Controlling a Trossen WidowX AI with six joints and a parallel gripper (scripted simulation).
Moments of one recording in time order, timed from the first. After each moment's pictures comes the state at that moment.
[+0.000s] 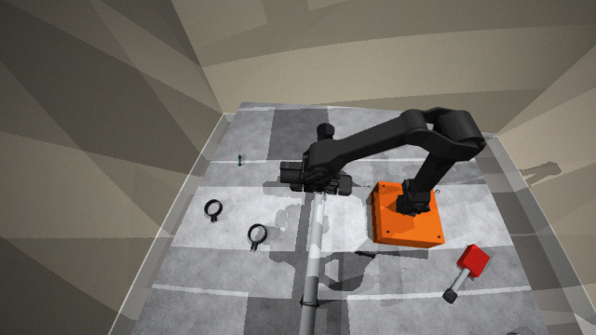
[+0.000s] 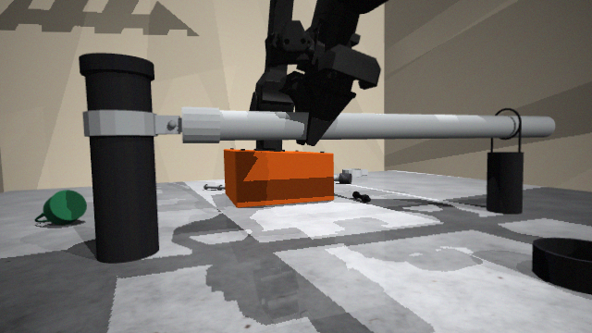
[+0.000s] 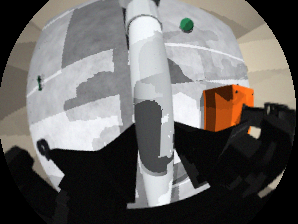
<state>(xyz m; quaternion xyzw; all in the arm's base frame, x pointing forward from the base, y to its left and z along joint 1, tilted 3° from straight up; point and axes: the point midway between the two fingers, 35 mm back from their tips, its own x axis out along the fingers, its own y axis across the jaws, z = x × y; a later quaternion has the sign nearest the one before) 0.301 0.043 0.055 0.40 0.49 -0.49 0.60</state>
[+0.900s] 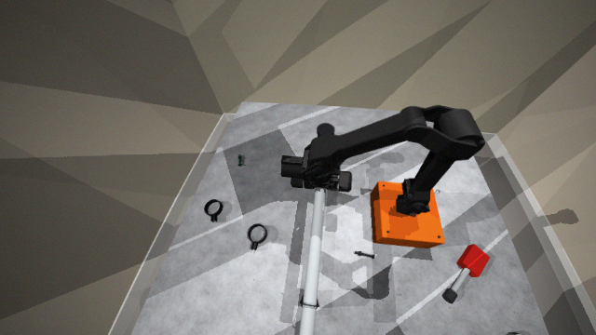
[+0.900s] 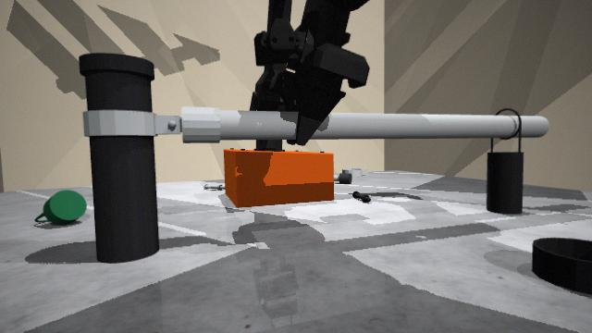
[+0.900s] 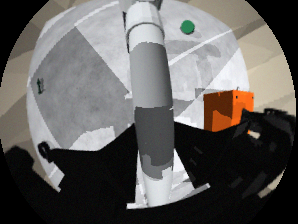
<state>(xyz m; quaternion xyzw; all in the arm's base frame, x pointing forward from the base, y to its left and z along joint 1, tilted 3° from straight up) 0.304 0.030 0.055 0.40 0.49 -0.49 0.60</state>
